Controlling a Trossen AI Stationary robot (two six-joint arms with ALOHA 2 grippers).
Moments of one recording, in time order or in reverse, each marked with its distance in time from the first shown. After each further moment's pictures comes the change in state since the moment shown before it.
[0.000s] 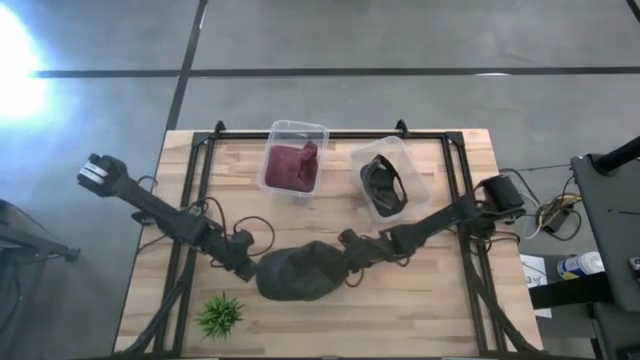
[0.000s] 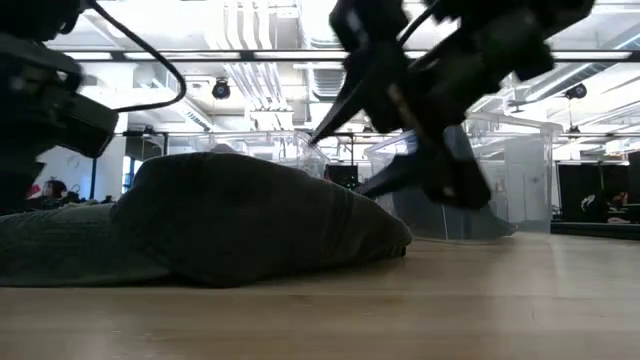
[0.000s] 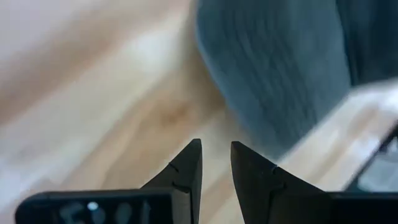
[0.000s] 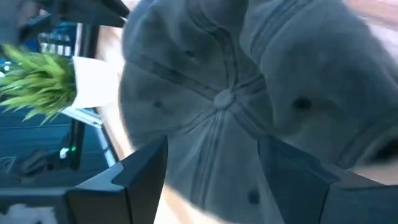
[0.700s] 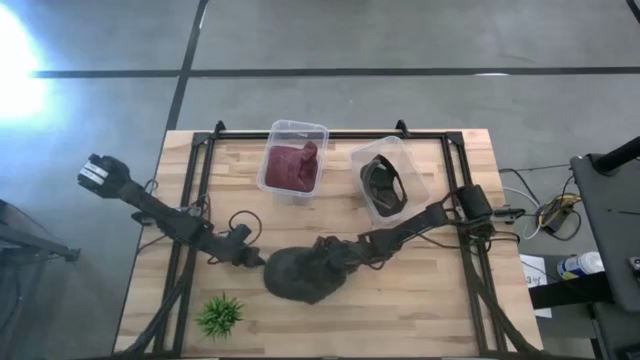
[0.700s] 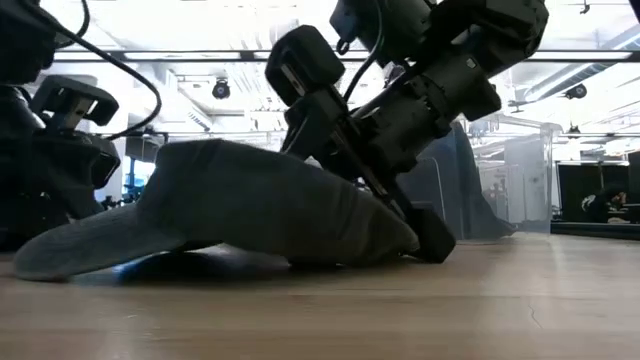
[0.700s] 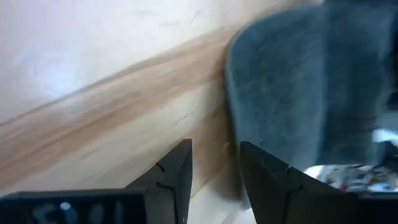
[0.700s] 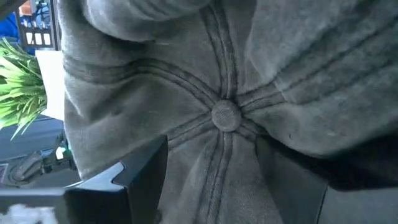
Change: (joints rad) left arm 0.000 0.012 -0.305 0.626 -0.224 -0.192; right arm -0.031 0.242 0.162 0.013 -0.140 0.074
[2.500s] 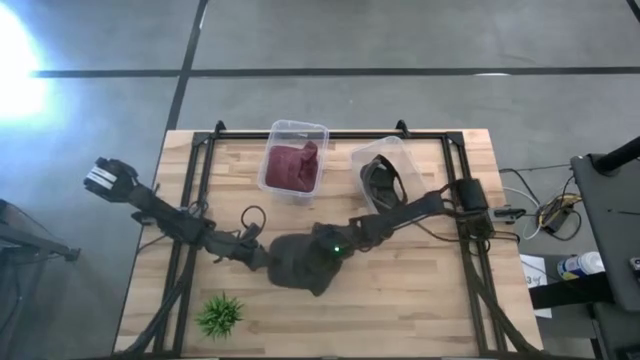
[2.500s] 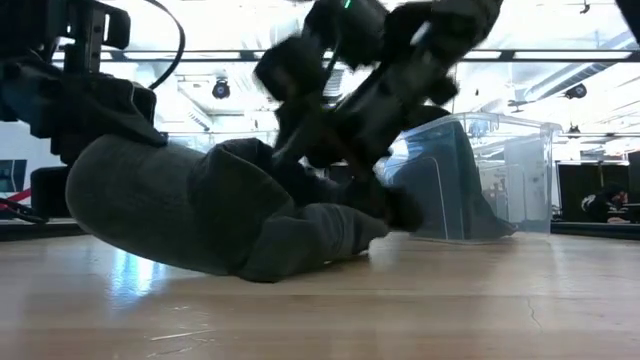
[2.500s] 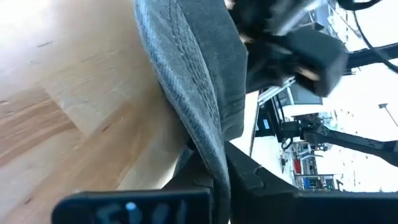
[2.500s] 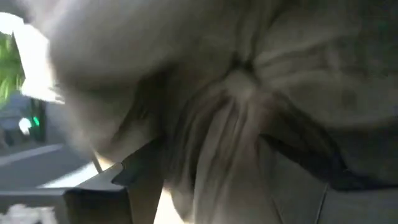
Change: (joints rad) left arm 0.033 0.123 0.057 0.414 -0.040 0.321; right arm -0.113 -0.052 0.114 -0.256 -0.150 -0.248
